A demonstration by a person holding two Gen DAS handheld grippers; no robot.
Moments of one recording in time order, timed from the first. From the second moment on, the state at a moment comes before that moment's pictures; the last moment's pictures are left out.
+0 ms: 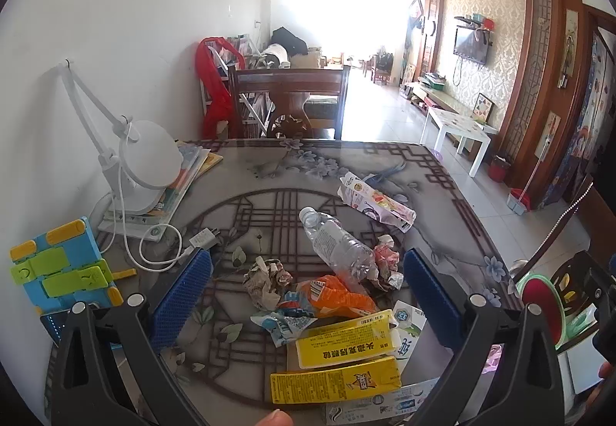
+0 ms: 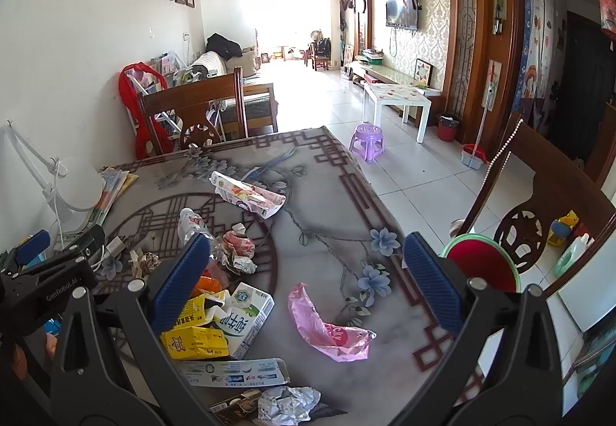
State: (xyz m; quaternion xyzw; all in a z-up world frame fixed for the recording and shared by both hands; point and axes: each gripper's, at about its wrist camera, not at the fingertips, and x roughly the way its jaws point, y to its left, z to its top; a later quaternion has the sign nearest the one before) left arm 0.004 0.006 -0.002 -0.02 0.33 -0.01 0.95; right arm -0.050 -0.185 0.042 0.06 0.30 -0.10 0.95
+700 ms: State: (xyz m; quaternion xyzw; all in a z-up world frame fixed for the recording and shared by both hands) left arm 0.009 0.005 -0.006 -0.01 0.34 -0.01 0.94; right arm -0.047 -0.179 0.038 0.04 0.30 -0.10 0.95
